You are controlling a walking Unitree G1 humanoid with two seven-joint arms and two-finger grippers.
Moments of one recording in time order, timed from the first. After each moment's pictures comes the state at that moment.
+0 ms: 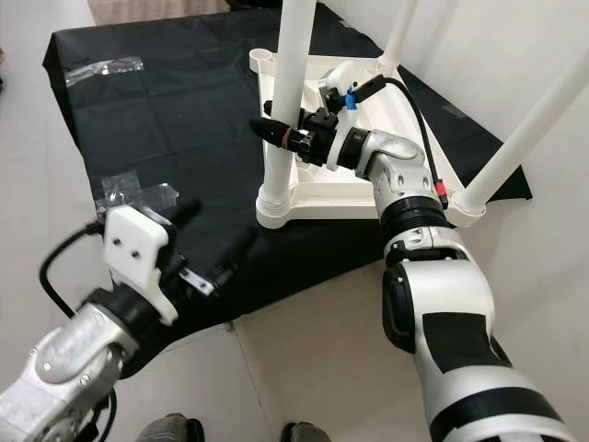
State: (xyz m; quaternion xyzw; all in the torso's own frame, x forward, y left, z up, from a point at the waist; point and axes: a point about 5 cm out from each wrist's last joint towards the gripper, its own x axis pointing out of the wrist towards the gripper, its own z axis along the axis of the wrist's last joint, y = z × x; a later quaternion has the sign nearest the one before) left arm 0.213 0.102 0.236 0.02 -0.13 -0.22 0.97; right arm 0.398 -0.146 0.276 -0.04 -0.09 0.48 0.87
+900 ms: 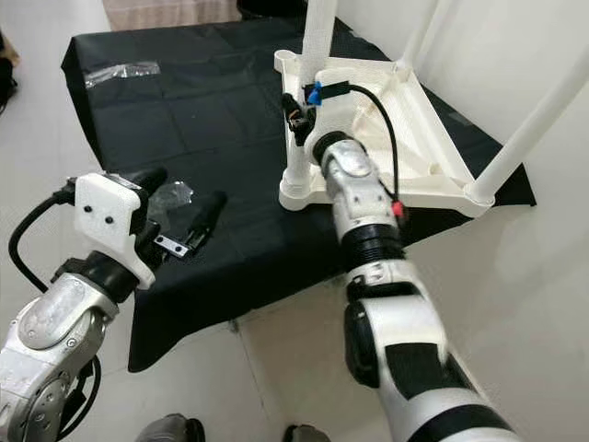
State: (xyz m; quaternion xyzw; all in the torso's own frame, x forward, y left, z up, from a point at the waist) left arm 0.227 0.109 0.245 0.03 -0.15 -0.19 0.97; right arm 0.405 -0.114 0.262 0.00 -0.09 0.02 1.00
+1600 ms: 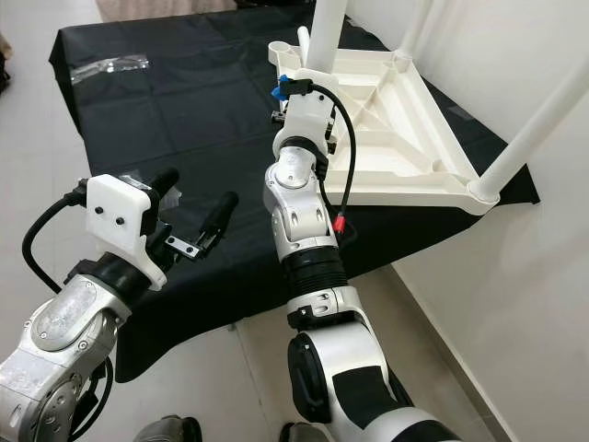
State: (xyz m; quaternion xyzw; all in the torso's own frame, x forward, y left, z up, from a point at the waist) left arm 0.226 0.100 0.245 0.02 -0.16 -0.20 0.97; right arm 0.384 -0.076 0.252 0.04 -0.06 -0.12 0.99
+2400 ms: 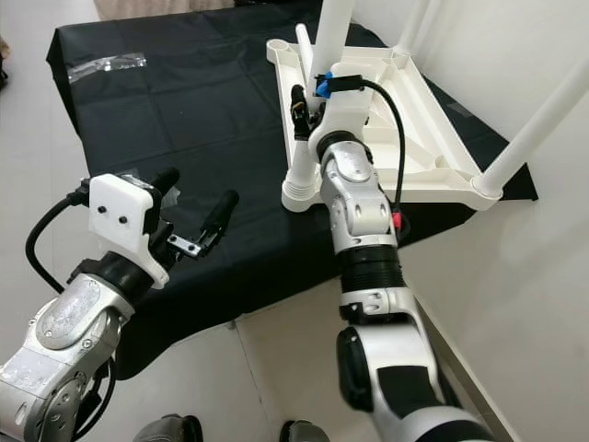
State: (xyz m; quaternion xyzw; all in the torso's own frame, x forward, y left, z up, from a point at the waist) left arm 0.228 0.100 0.244 0.02 -0.16 -0.20 0.97; right arm 0.395 -0.140 0.277 0.06 -0.09 0.13 0.99
